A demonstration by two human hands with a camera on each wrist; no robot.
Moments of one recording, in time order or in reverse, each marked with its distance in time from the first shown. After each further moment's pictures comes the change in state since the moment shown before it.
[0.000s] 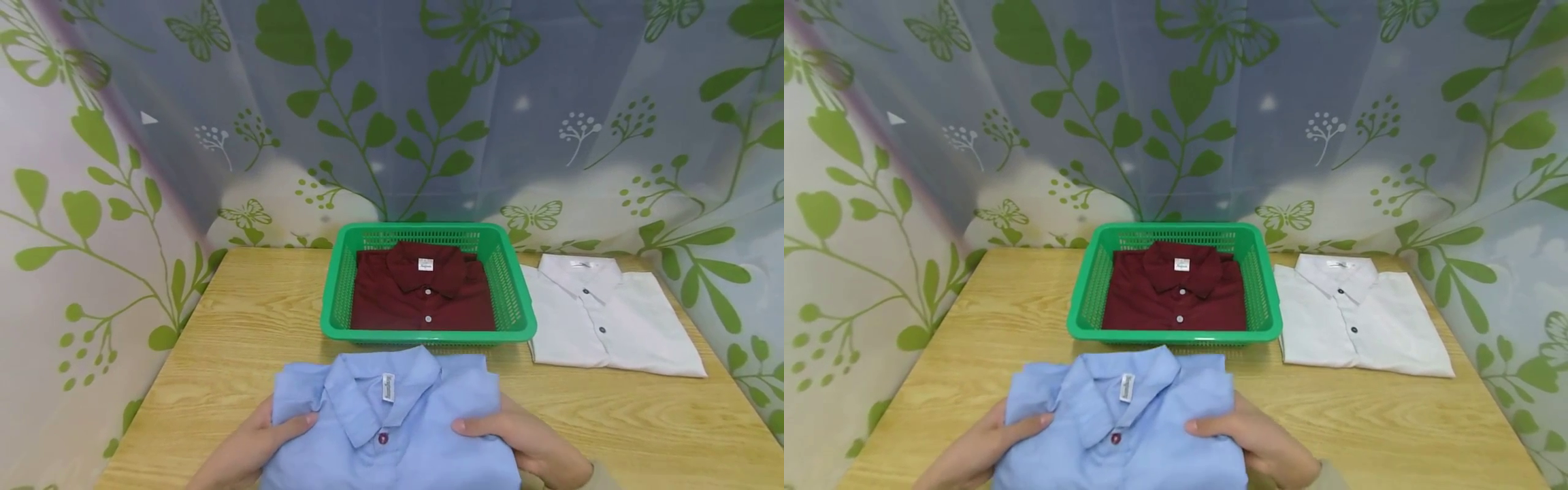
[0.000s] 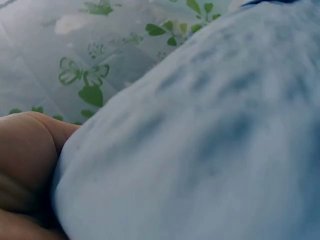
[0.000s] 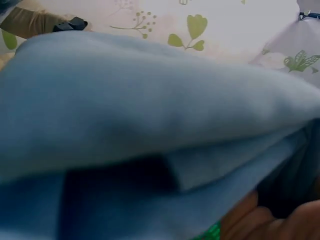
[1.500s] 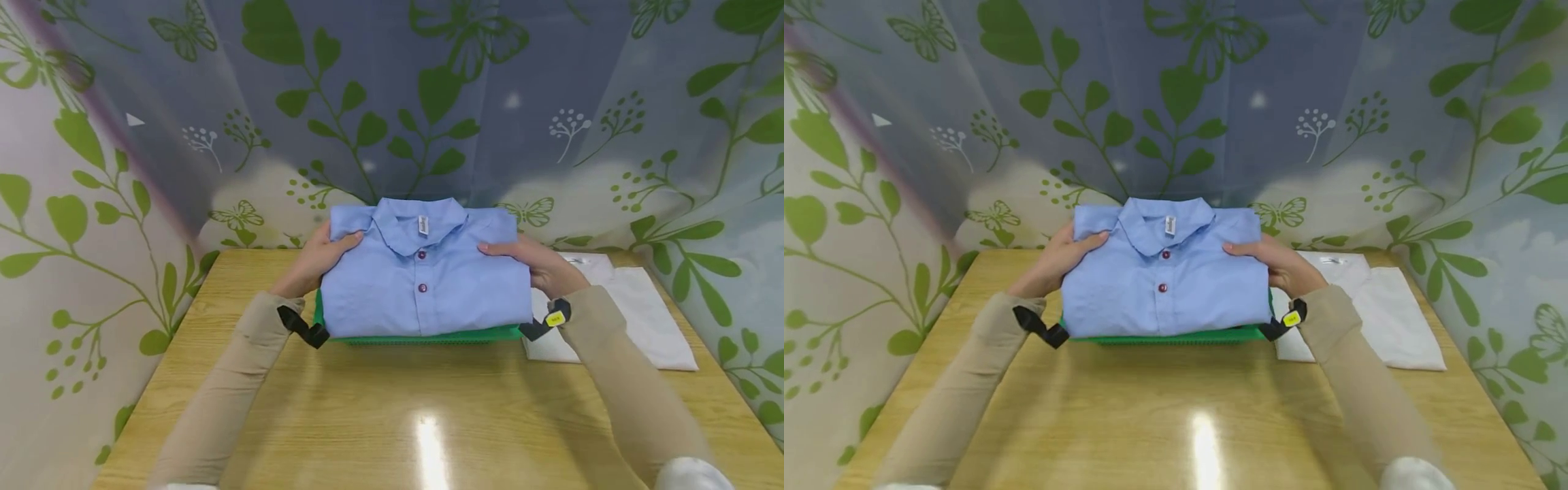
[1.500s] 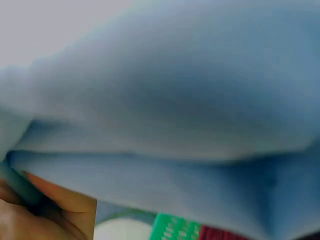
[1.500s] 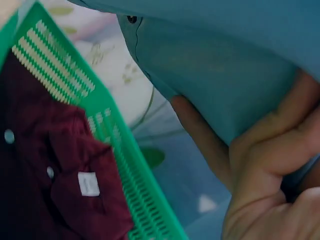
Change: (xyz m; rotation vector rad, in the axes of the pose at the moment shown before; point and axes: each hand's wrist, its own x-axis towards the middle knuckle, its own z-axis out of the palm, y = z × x) left_hand 0.193 0.153 -0.011 0.246 0.158 0.357; right_hand 0.081 -0.183 -0.096 -0.269 0.223 -0.080
